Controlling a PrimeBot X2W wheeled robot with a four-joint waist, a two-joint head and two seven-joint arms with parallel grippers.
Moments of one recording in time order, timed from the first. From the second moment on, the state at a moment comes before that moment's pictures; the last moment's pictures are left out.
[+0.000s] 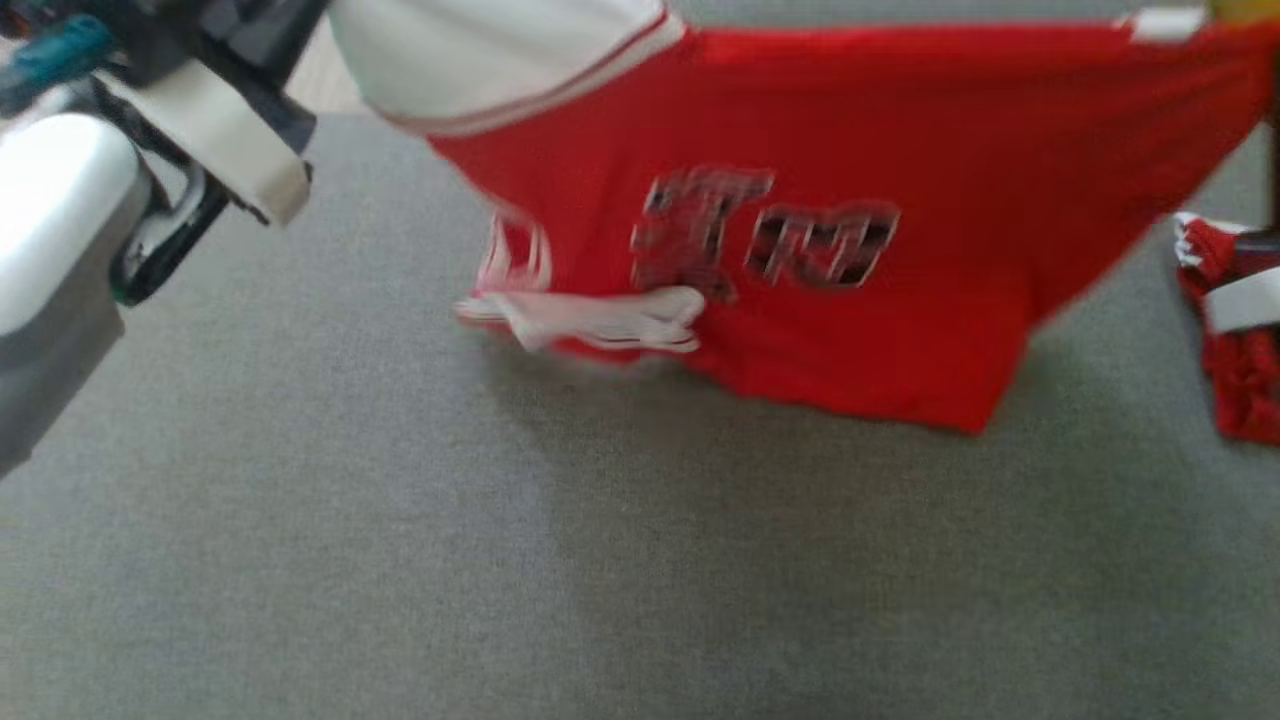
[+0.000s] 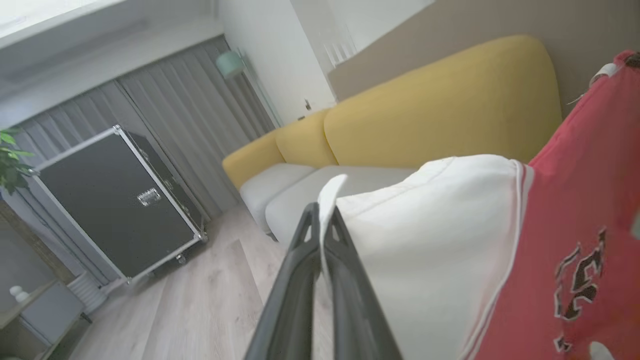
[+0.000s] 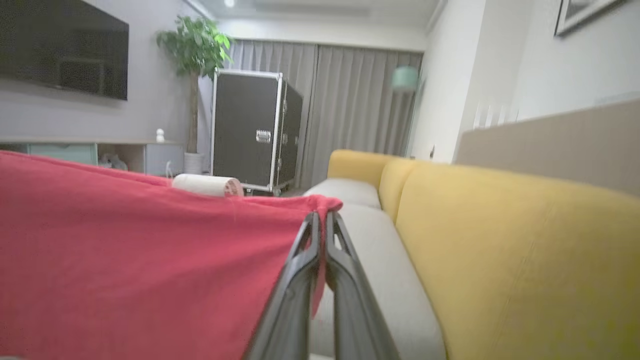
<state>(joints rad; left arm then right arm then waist) -1.23 0.65 -1.17 0.42 -0.79 -0.09 -0.14 -0.52 -0.44 0.10 0.42 0.30 0.13 -0.25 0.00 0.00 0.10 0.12</state>
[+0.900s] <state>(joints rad) -1.58 0.55 -1.06 0.72 -0.77 -0.10 -0.20 -1.14 -0.58 0.34 0.49 0.30 0.13 -0.08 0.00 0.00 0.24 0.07</state>
